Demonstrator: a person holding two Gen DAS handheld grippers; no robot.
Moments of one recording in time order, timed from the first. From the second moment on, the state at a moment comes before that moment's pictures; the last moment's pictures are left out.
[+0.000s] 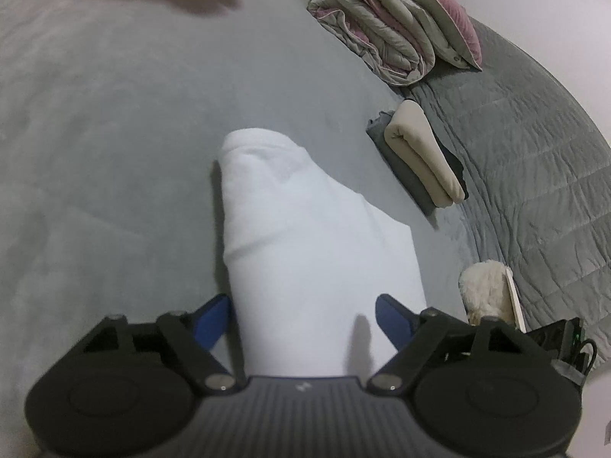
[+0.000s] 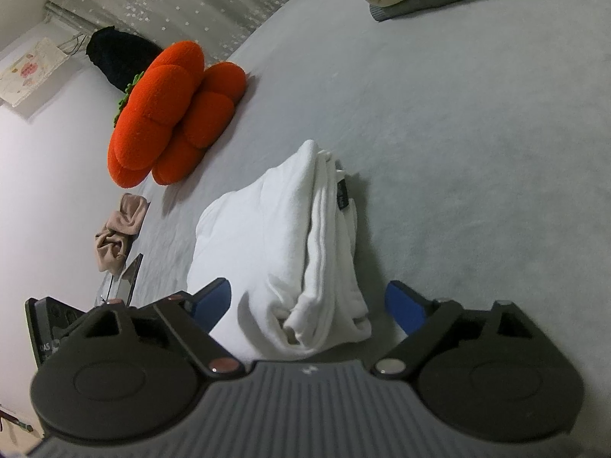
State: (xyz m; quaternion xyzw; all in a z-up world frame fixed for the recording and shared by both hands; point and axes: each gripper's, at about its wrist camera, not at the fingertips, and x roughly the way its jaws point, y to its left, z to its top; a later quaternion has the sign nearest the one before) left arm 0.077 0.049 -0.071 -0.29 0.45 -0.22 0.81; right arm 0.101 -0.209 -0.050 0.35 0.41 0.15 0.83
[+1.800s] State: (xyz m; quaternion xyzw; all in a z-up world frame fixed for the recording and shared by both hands) left arm 0.084 0.021 -0.051 -0.36 0.39 -0.23 0.81; right arm 0.105 -0.211 -0.036 0.37 0.36 0.15 0.84
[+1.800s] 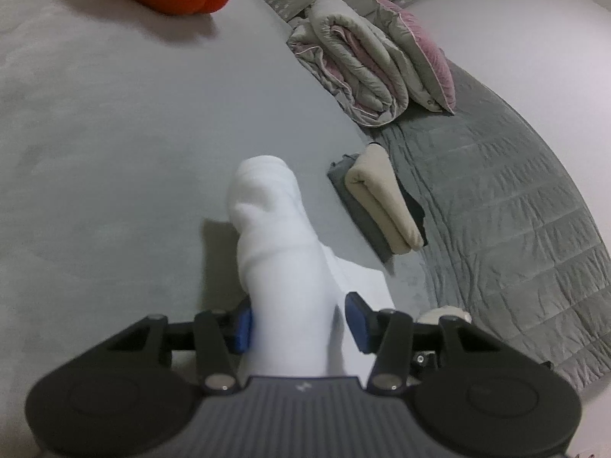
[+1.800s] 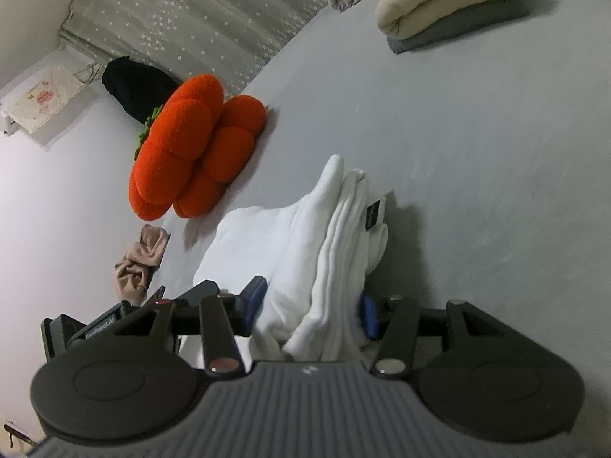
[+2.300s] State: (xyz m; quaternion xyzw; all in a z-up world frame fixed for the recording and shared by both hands) left arm 0.139 -0.011 -0.022 -0.39 0.38 -0.25 0.80; right arm 0.138 -0.229 0.005 0.39 0.31 0.11 0.86
